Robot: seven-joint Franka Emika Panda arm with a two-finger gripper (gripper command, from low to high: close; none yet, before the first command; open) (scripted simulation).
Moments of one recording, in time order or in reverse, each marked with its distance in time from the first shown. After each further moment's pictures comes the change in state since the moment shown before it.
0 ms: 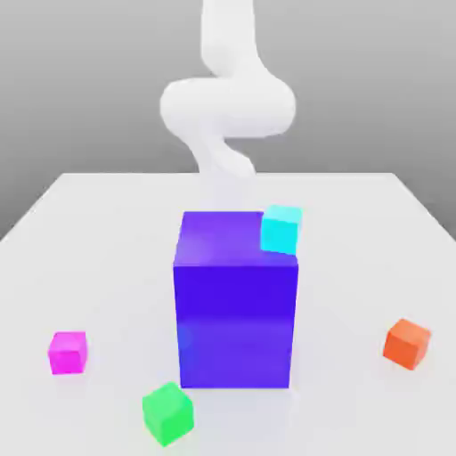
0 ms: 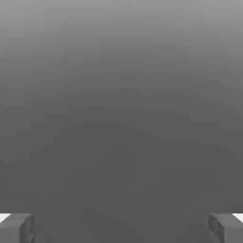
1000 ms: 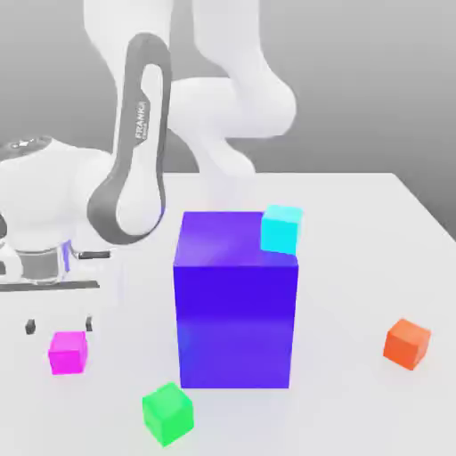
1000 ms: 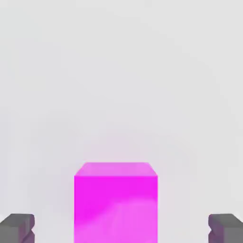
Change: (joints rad) arm -0.185 0.993 -0.337 -0.302 0.399 0.539 -0.981
